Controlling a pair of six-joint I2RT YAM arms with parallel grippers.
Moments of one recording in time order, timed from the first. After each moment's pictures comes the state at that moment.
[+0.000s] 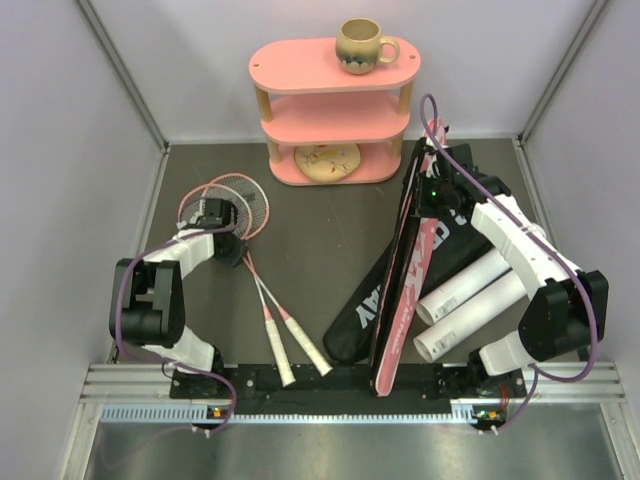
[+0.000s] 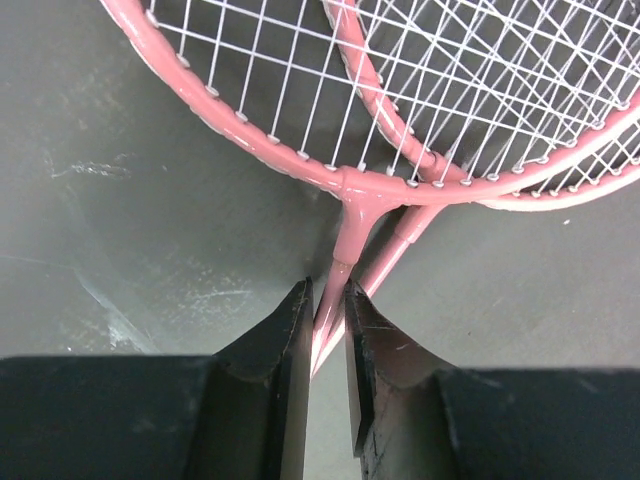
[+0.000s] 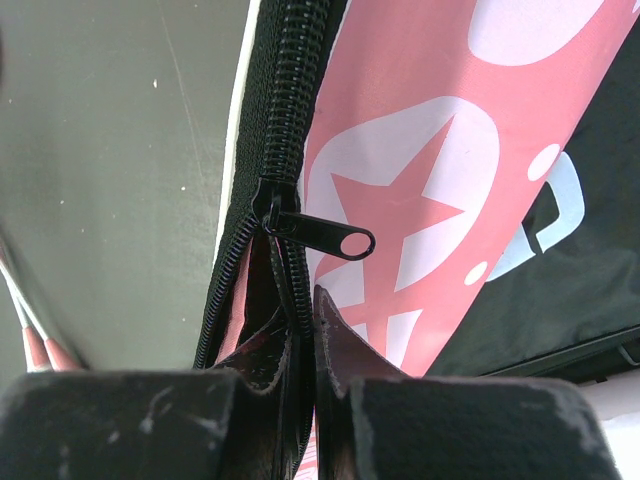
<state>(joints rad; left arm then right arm) -0.07 1.56 0.86 -0.41 -0.12 -1.05 0.30 1.47 1.30 -0.67 -0.10 0.32</state>
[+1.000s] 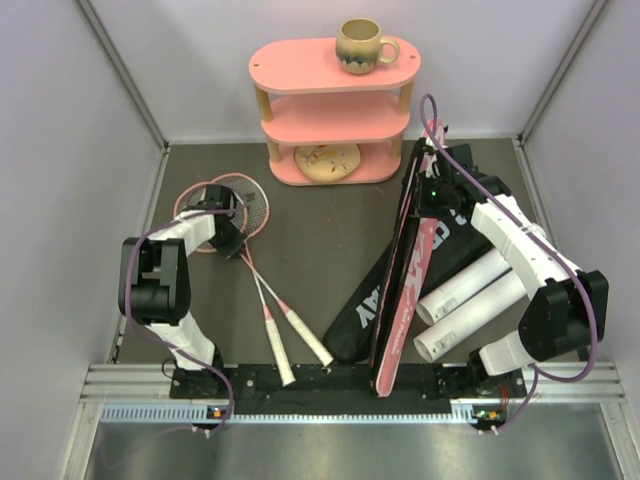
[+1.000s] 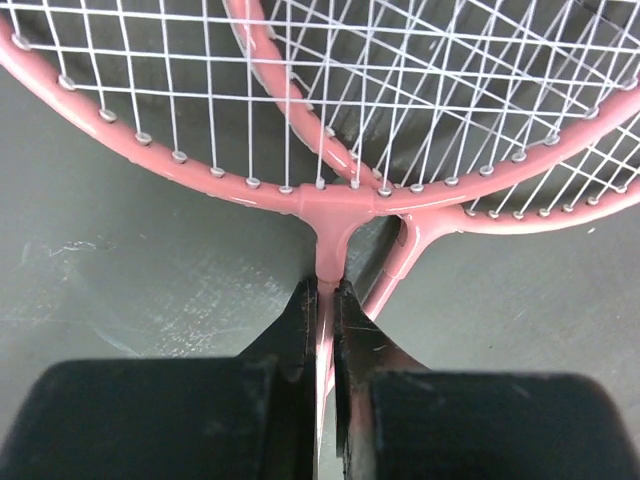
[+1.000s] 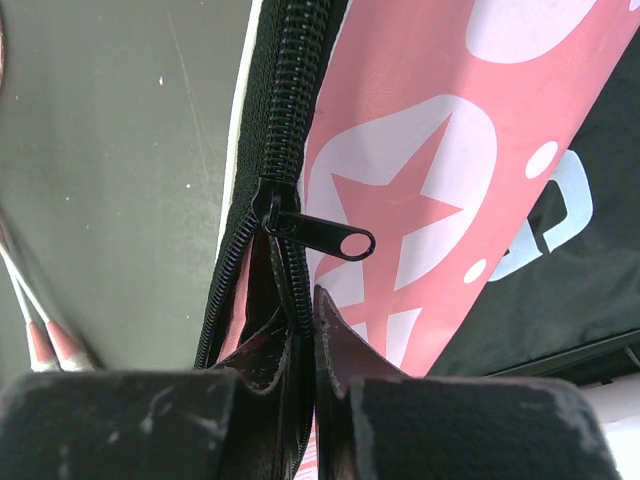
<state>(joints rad) -0.04 1.73 1.04 -0.55 -0.08 -0.86 0.30 1.47 1.30 -0.67 -0.12 0.32</state>
